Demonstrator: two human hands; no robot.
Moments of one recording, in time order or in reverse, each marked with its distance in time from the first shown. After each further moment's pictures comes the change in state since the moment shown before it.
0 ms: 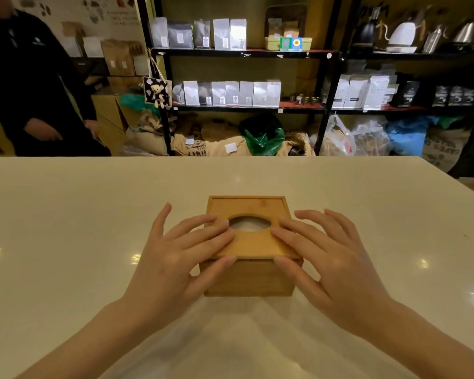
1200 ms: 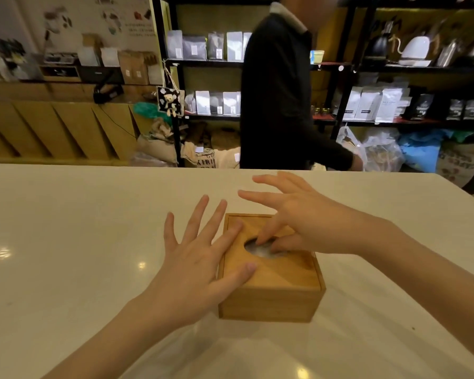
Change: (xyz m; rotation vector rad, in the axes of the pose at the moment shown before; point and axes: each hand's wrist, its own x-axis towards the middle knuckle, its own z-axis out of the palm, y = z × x) left_hand 0.023 -0.006 -0.004 0.167 -0.378 -0.301; right_hand 0.117 0.001 -0.012 -0.024 -0.691 -0.285
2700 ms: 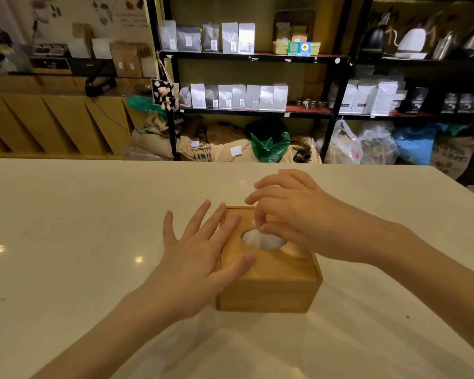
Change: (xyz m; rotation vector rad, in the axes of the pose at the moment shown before) left_hand 0.002 0.001 0.003 -0.072 -0.096 -0.016; right_hand -0.013 -0.008 0.004 0.066 0.220 0.031
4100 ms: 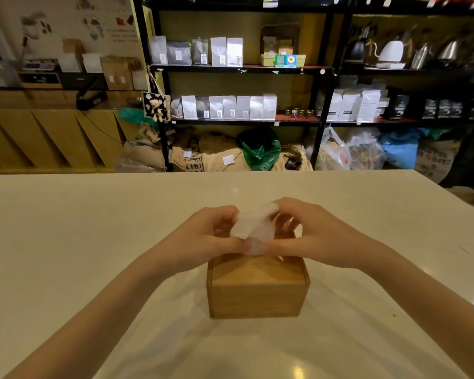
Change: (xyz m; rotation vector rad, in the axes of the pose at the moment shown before) left_hand 0.036 0.012 -0.033 -0.763 -0.158 0.077; right_hand -0.018 0.007 0.009 0.611 0.005 0.345
